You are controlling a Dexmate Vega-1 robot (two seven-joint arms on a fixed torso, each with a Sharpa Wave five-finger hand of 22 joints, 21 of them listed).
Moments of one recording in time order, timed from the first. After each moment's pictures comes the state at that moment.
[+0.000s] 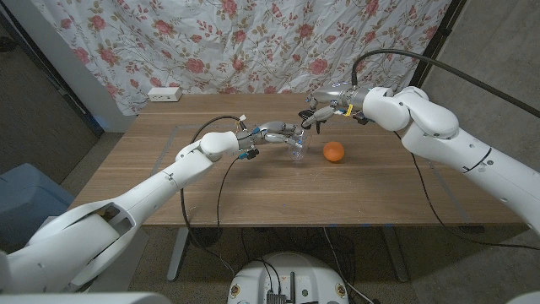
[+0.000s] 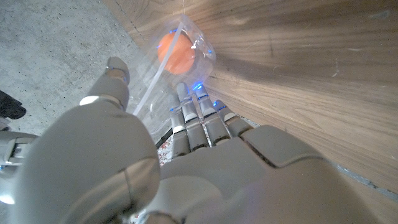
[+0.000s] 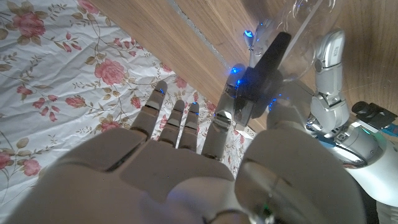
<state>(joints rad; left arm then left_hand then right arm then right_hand) 0.54 0.55 0.73 -1.33 -0.20 -0.25 -0.41 0.84 0.03 0.41 -0.19 0.19 0.40 0.02 0.65 0.22 0.56 -0.08 0.30 0.63 0.46 -0.05 0.29 0.23 0.13 -0.04 0.19 0.16 -0.61 -0.90 -0.60 -2.11 -0.70 -0.18 0.51 0.68 0.03 0.33 -0.17 0.19 1.03 -0.11 0.54 0.24 0.32 0.00 0.24 0.20 0.17 0.02 0.29 0.29 0.39 0.13 0.20 0.17</state>
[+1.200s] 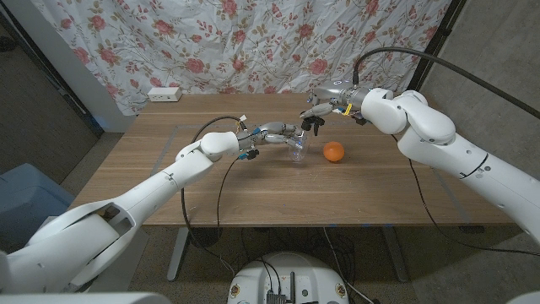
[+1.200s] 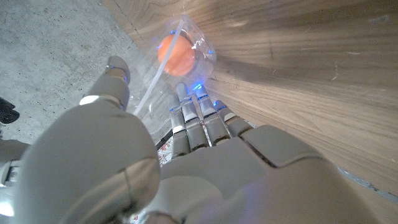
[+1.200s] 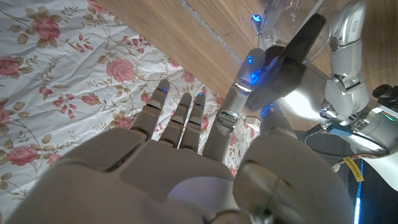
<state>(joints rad) 0.53 0.55 0.73 -1.33 -0.20 -0.25 -0.42 0.84 0.03 0.42 -0.20 0.19 0.40 0.02 0.65 0.22 0.57 -0.08 0.30 0.63 0.46 -0.05 0.29 0.24 0.13 -0.04 0.19 0.17 -0.63 -0.88 -0.60 -2.15 -0.73 -0.28 0.49 0.59 0.08 0.32 -0.12 0.18 1.31 -0.10 0.64 0.20 0.46 -0.03 0.24 0.20 0.26 -0.04 0.34 0.33 0.41 0.11 0.20 0.17</state>
